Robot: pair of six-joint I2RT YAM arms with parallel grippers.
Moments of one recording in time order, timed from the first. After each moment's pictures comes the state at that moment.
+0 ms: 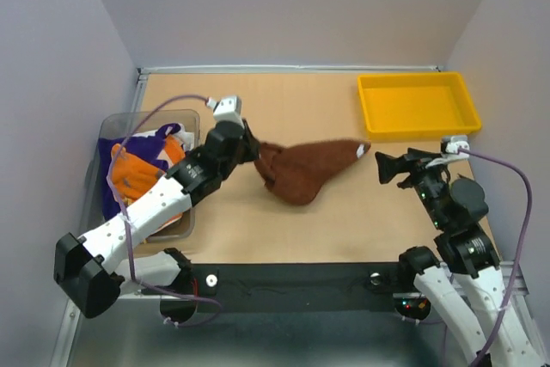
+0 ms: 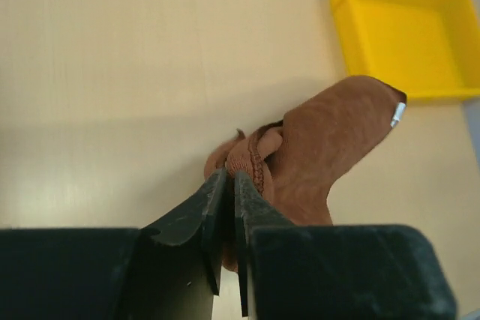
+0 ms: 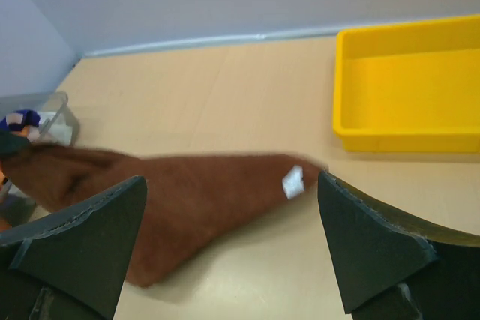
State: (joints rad) left arm -0.72 1.16 1.10 -0.32 -0.36 -0.58; right arm 0.32 0.31 0.65 -0.28 0.06 0.27
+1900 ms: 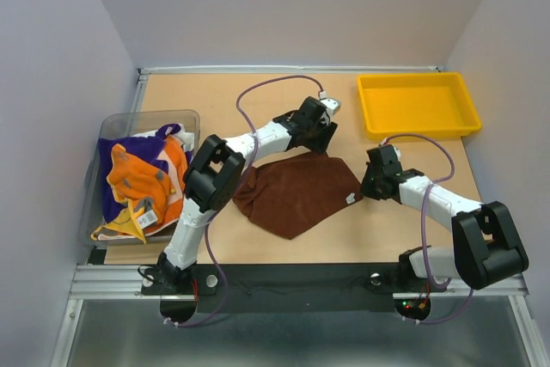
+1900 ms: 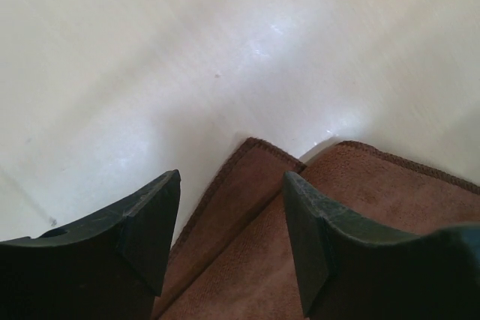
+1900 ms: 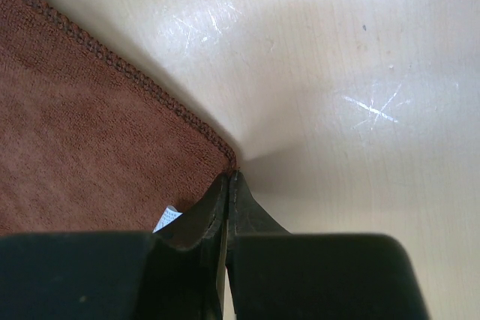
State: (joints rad) left arm -0.76 2.18 1.70 -0.28 0.03 -0.17; right arm 0.32 1.31 0.59 -0.31 0.15 0.61
